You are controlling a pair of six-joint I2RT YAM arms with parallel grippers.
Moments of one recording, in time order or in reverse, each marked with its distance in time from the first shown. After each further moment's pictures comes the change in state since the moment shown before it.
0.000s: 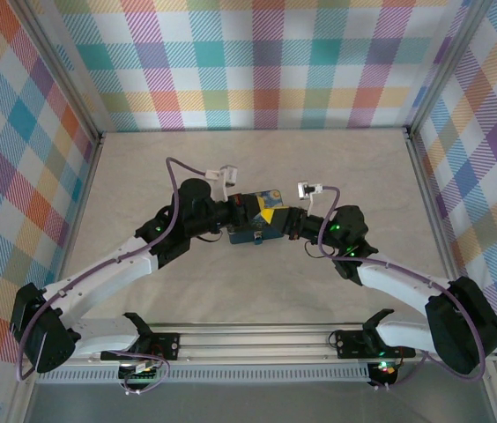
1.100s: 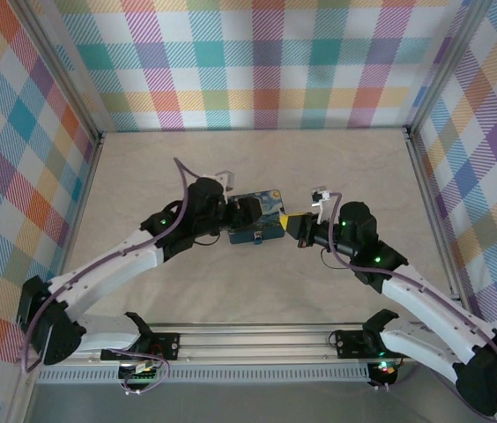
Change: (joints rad) left arm -0.005 0.093 0.089 -0.304 -0.203 0.045; right arm -0.002 -0.303 0.136 -0.888 0.312 -0.426
